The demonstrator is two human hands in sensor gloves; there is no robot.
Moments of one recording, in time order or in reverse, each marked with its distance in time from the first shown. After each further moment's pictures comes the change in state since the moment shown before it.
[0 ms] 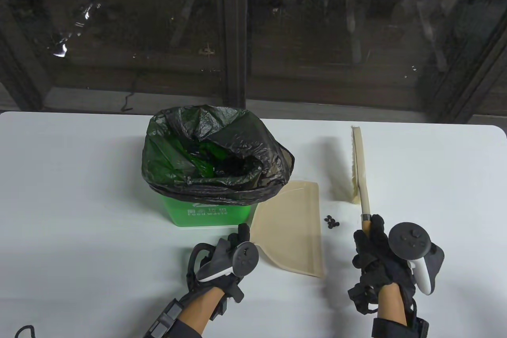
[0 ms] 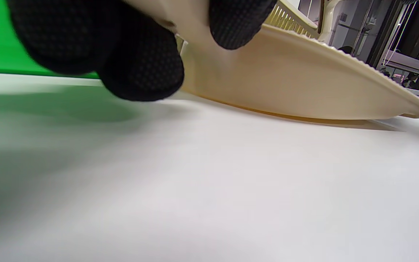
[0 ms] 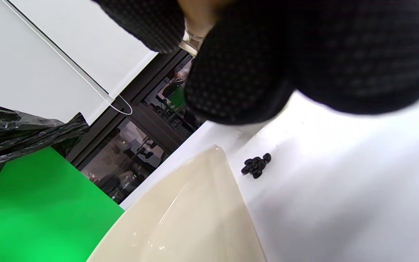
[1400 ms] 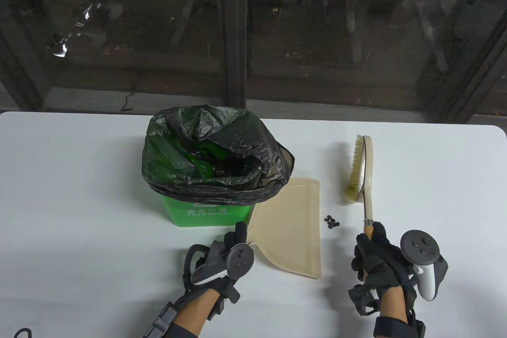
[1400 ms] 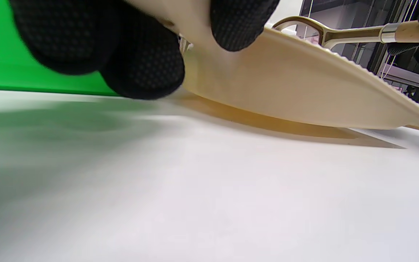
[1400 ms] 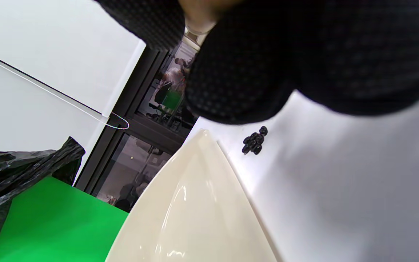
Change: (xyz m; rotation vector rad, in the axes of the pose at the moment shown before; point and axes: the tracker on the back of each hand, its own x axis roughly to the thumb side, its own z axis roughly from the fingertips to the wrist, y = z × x) left_hand -0.006 0.004 0.008 0.053 0.006 0.004; right_hand -0.034 0.012 -0.005 0.036 0.062 -0.266
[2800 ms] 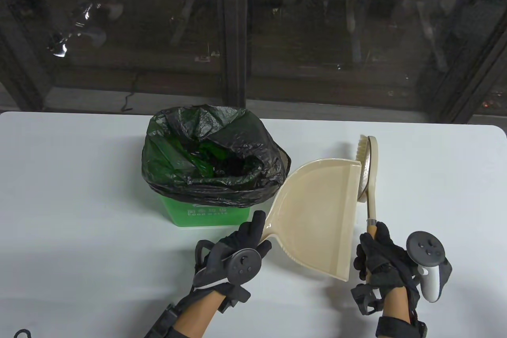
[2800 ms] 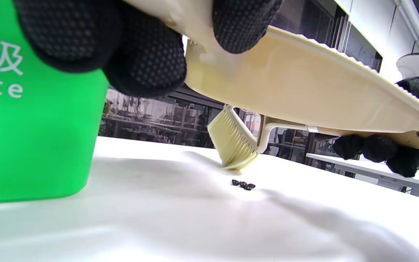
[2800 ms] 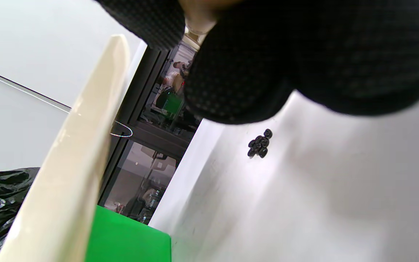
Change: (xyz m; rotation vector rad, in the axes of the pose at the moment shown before) left_hand 0.029 0.048 0.013 0.238 -0.142 0.054; right_hand -0.002 -0.005 0.002 0.005 0.009 -0.069
